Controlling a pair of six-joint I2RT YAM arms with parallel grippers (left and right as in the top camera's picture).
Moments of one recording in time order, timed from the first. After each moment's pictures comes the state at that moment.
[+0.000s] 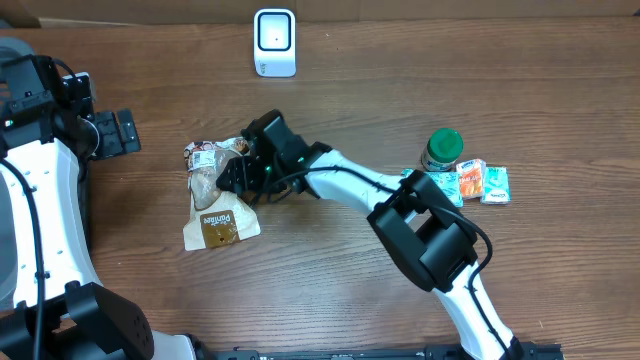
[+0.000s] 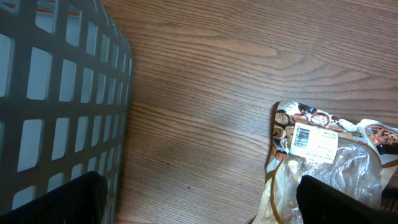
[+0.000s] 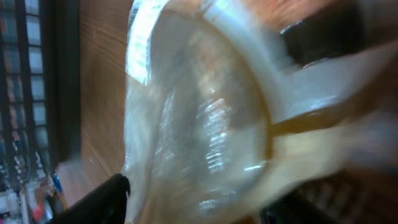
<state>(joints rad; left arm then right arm) 0.37 1.63 1.53 -0.99 -0.01 0.08 0.78 2.32 1.63 -0.18 -0.51 0.73</state>
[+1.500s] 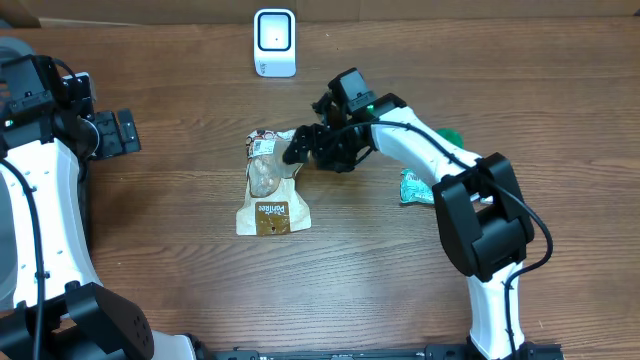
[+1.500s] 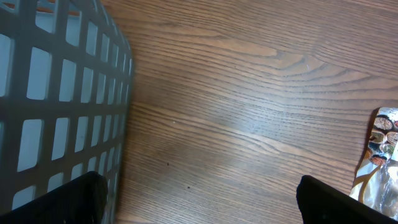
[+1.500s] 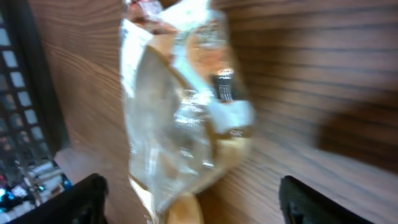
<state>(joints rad) 0.37 1.63 1.53 -0.99 -0.01 0.08 0.50 2.19 1.63 -0.65 -0.63 0.50</state>
